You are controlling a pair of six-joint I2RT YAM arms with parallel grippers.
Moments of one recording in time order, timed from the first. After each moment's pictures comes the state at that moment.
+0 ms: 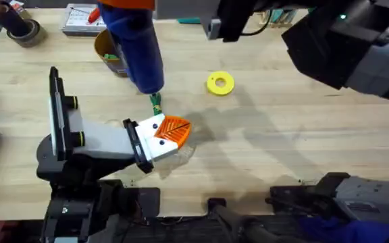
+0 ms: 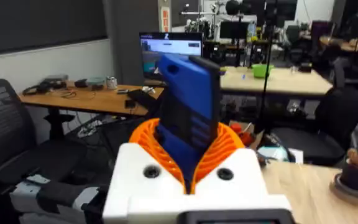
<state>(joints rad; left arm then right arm) 0.01 0.01 0.01 -0.12 1.15 -0.02 0.68 1.41 1.13 0.75 -1.09 0.41</state>
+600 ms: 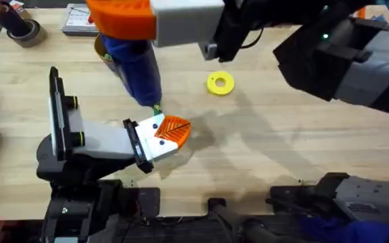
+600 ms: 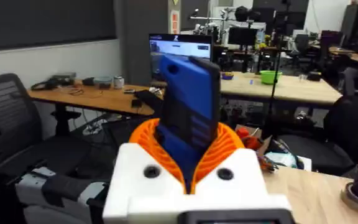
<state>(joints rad) 0.01 0.01 0.01 -0.12 1.15 -0.02 0.71 1.41 1.06 0.86 -1.09 0.41</state>
